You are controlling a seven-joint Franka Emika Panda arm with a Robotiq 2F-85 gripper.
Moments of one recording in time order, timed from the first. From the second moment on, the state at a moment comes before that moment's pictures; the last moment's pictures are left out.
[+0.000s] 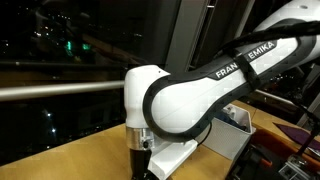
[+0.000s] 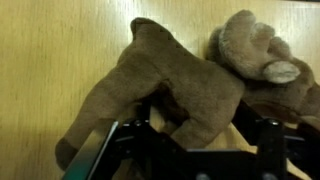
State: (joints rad) arm 0.46 0.91 0.23 -1.52 0.06 2.09 0.41
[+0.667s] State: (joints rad) arm 0.43 0.86 0.21 -1.56 0.07 2.14 0.40
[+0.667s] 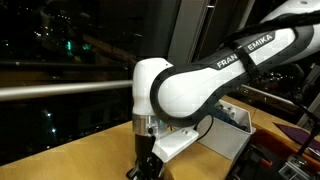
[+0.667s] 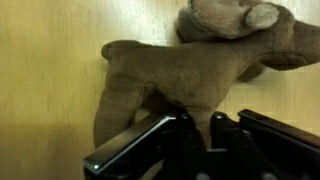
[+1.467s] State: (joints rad) arm 0.28 0.27 0.08 -1.96 0.04 2.15 0.41
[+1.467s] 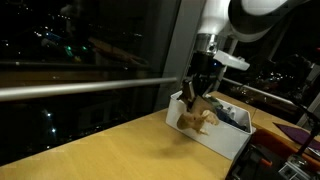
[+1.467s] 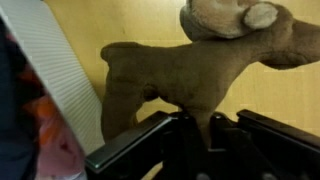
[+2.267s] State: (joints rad) arm 0.00 0.03 -0.02 -1.95 -0.03 2.05 0.12
